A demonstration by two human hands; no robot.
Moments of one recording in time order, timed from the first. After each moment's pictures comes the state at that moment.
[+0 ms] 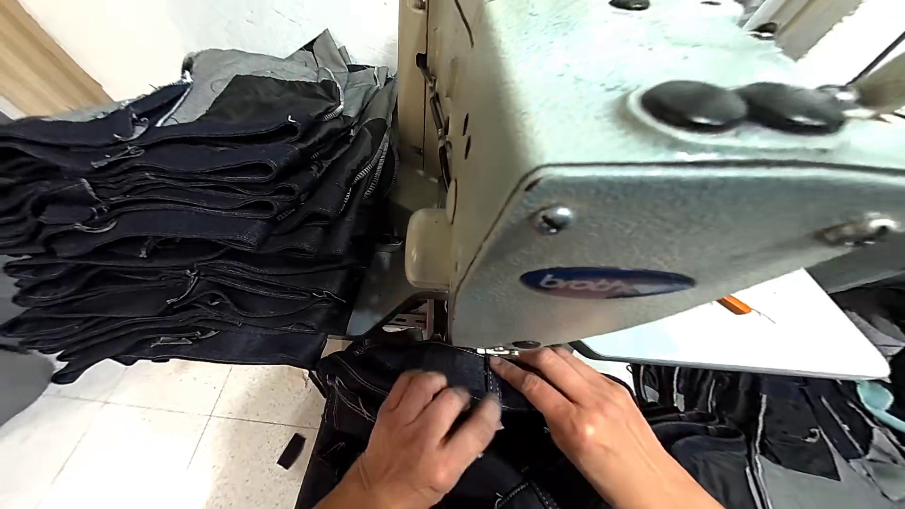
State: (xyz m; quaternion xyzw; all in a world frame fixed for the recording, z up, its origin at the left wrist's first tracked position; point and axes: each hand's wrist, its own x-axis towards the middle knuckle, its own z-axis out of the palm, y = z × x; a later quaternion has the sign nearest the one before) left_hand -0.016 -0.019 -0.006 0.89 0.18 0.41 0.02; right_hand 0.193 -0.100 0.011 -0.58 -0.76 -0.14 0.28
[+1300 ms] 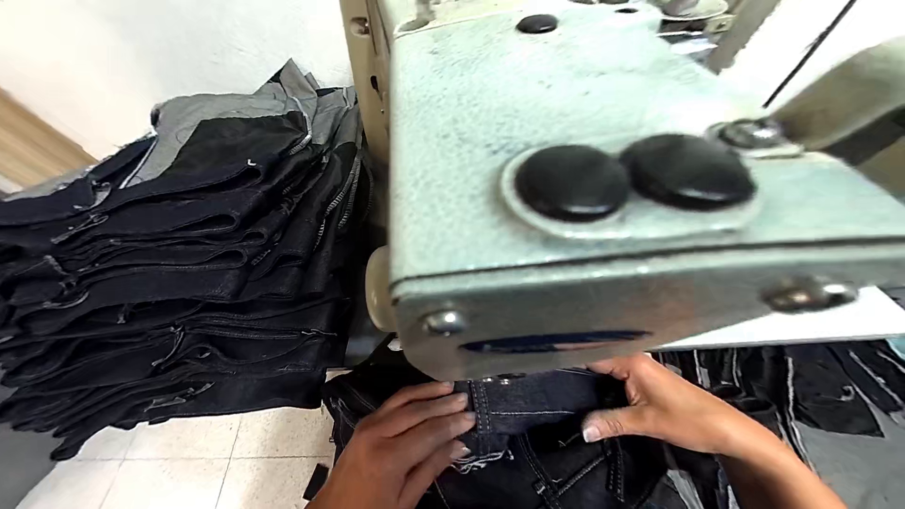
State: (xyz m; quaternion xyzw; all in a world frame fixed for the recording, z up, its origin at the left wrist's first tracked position) left_hand -0.039 0.019 0.008 0.90 0.09 0.32 0.29; right_hand 0.285 -0.119 -0.012 -0.61 -0.62 0.35 0.35
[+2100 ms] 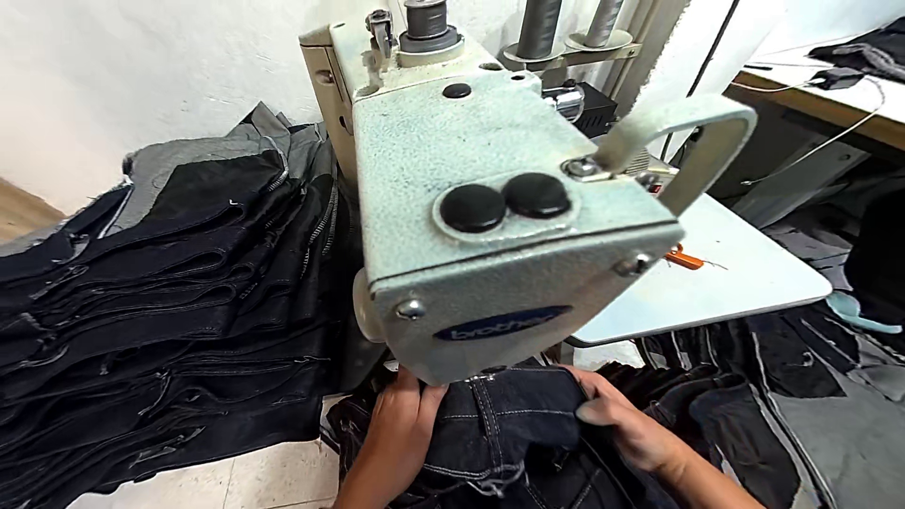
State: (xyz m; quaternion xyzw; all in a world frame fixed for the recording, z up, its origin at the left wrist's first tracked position) left_hand -0.005 0.029 0.010 0.82 0.37 0.16 0.39; right_hand 0.242 -0.140 -0.062 -0.43 -0.40 0.53 0.61
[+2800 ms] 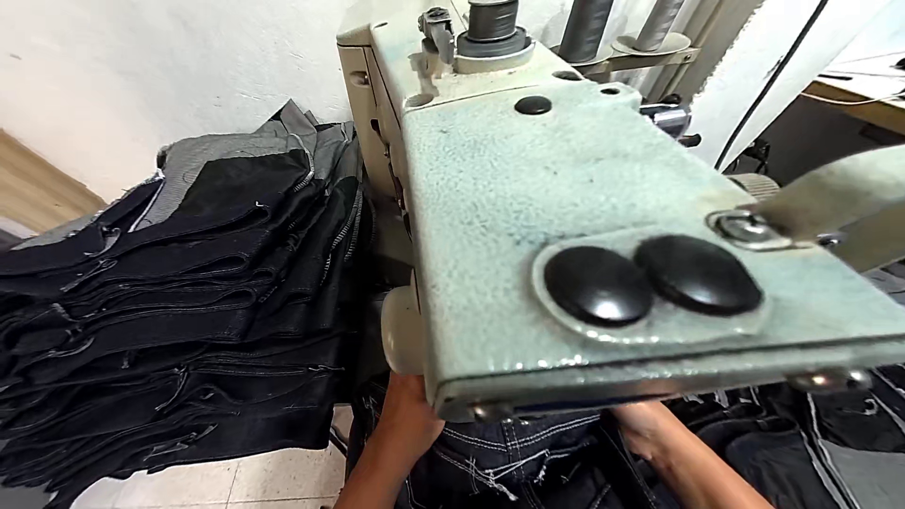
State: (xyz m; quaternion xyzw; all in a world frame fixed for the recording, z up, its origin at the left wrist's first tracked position) left_hand 0.011 0.051 0.005 0.85 0.28 0.33 0.30; right_hand 0.228 -0.080 -0.004 -0.57 -0.21 0.47 0.64
